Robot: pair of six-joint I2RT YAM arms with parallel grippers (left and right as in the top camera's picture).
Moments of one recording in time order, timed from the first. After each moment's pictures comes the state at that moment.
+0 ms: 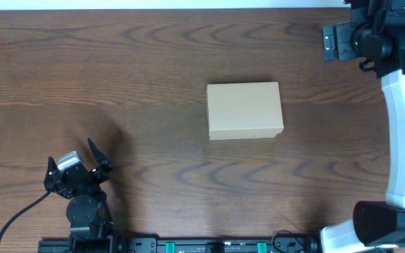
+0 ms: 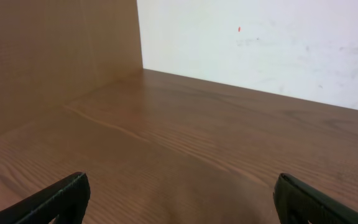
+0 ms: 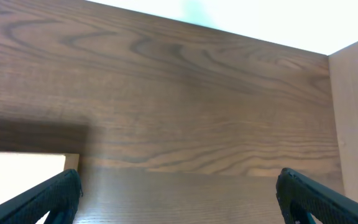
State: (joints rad) left arm 0.02 0.01 0.04 -0.12 -0.45 -0.05; right arm 0.00 1.68 1.94 -1.11 0.16 -0.19
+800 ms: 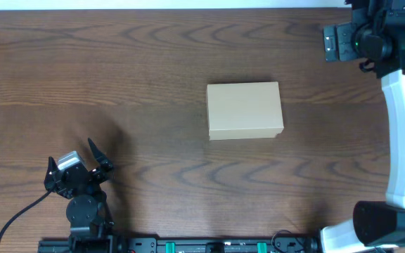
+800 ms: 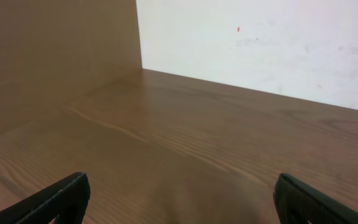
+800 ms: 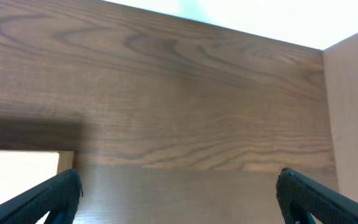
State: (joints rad) left arm 0.02 0.01 0.04 -0.12 -0.44 -0.05; right arm 0.00 1.68 1.94 -1.13 0.18 -0.18
